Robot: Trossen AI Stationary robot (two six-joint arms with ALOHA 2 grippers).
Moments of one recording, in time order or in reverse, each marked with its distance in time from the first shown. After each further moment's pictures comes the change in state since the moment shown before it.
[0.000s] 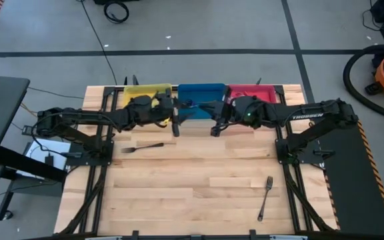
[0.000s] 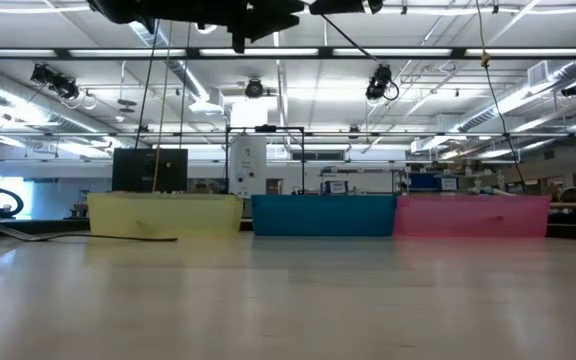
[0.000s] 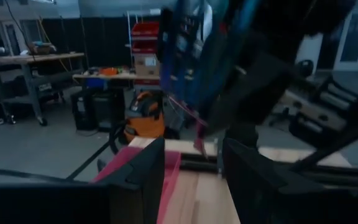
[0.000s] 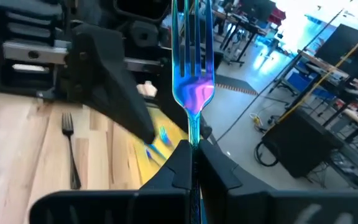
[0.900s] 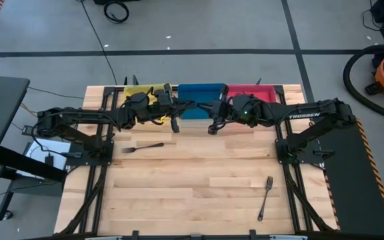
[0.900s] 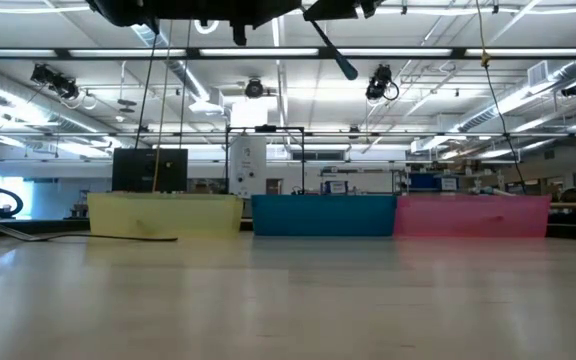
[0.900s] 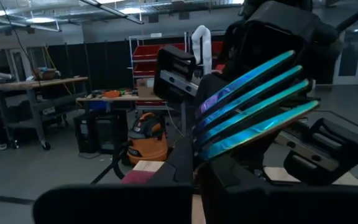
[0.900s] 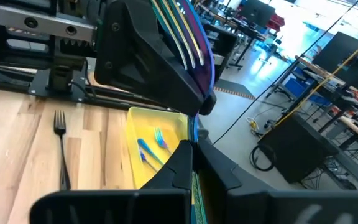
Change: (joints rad) left arm 0.049 0.002 0.000 0.099 0.024 0.027; right arm -0.035 0.026 0.000 0.039 -0.027 -0.038
